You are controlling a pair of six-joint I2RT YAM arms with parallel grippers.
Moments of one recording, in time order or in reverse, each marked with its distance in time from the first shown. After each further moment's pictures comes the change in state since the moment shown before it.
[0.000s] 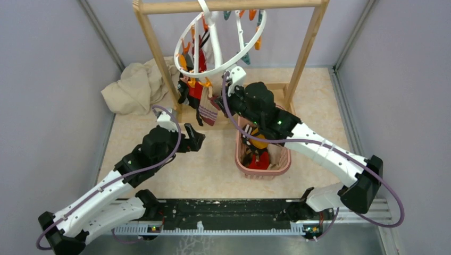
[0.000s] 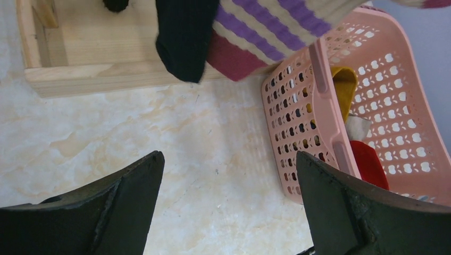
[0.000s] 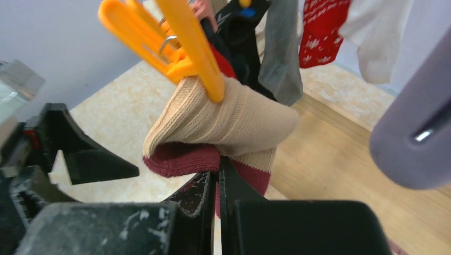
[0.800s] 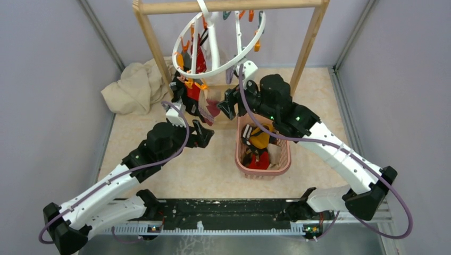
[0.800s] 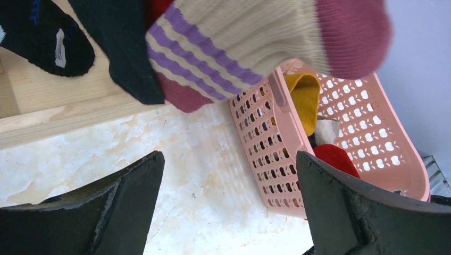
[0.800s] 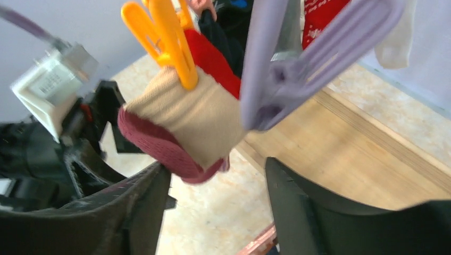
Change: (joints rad) left arm 0.000 0.110 0.009 0.207 0.114 0.088; right arm -0.089 -0.072 0.154 -0.278 -0.180 -0.012
